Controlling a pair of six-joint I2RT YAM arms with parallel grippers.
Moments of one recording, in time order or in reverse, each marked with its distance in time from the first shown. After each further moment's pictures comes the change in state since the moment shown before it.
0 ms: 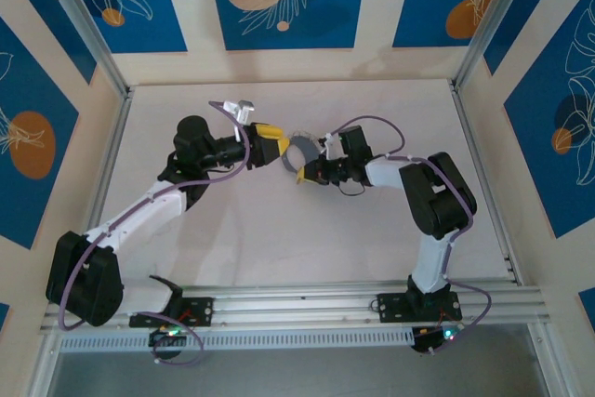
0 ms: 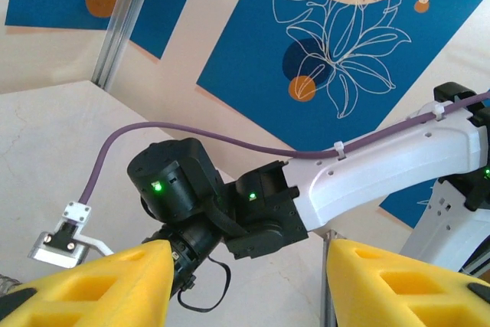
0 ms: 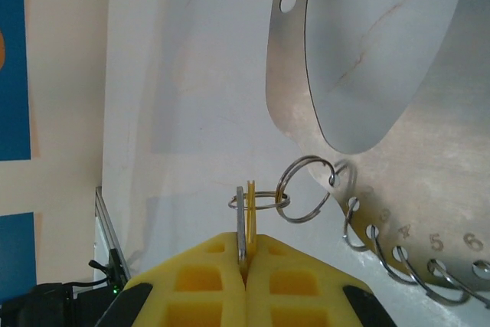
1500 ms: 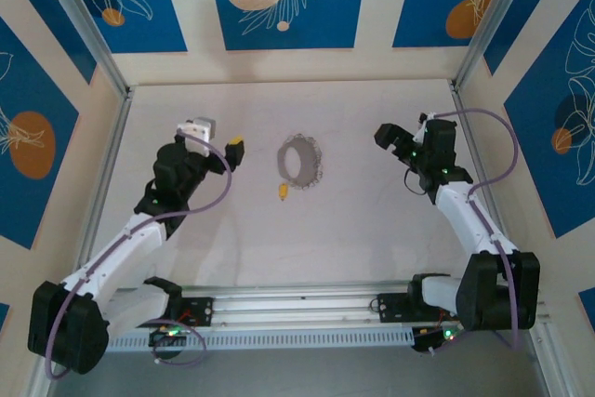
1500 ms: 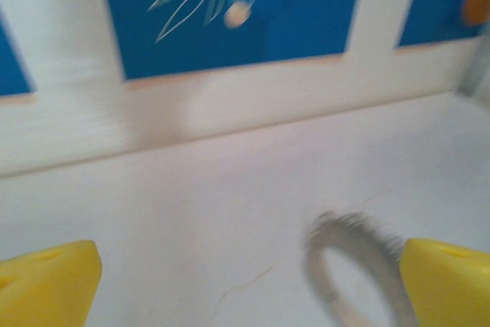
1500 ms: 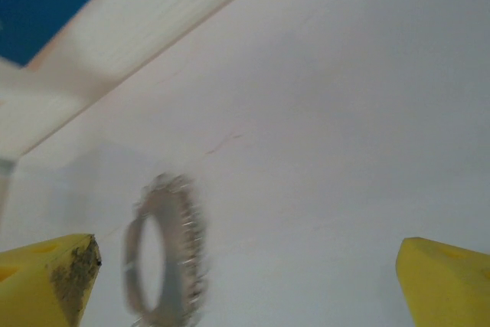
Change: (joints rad) left arm 0.106 -0.271 -0.269 -0.205 -0.869 0.503; right arm -0.402 -0.675 -0.192 -0.242 0.579 -0.068
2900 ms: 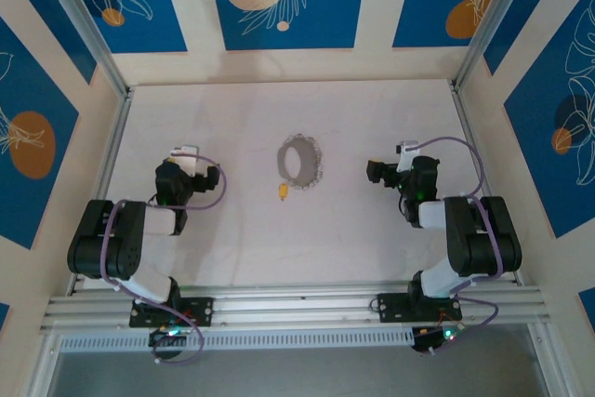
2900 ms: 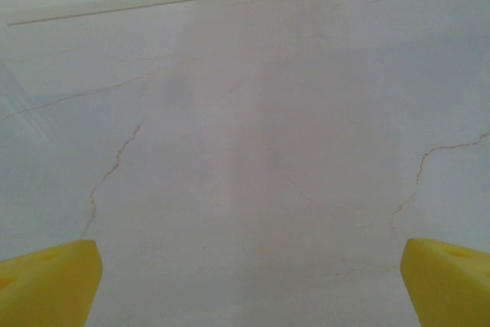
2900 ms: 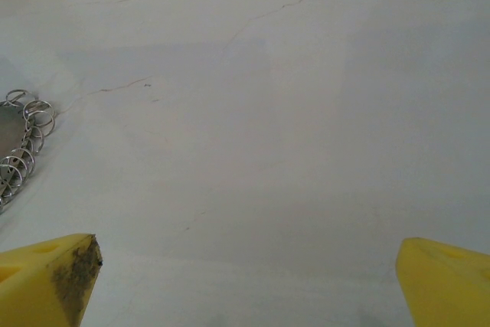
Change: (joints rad) left arm 0.285 0.520 -0.233 0.578 0.081 0.092; right arm -0.005 0.320 -0.383 0.837 -0.001 -0.473
